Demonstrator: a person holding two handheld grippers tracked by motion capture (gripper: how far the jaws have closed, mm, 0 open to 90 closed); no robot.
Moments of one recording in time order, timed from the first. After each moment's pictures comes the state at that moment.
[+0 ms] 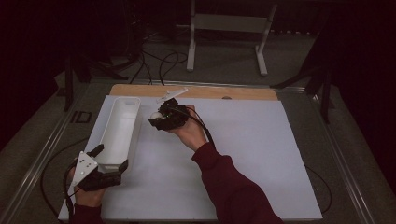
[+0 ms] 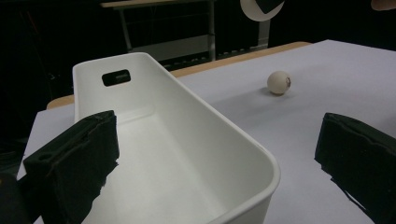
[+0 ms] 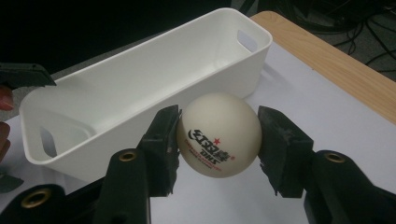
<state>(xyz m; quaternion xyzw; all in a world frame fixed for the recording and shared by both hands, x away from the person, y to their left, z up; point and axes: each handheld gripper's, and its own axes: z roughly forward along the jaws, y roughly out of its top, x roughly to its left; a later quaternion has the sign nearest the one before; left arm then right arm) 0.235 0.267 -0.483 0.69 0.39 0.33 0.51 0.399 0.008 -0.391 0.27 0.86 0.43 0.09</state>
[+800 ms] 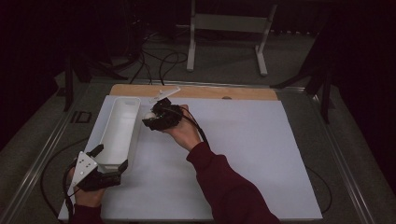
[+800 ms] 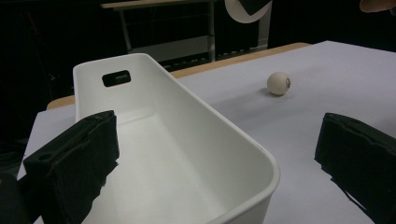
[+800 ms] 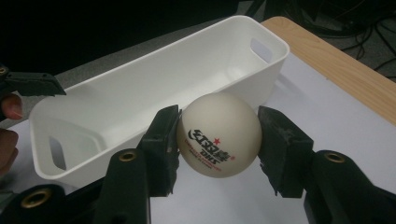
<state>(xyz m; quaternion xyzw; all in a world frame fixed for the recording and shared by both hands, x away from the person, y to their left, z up) 0.234 0.267 -0.483 0.69 0.39 0.33 0.51 0.399 0.026 -0.389 0.26 0.86 0.43 0.08</state>
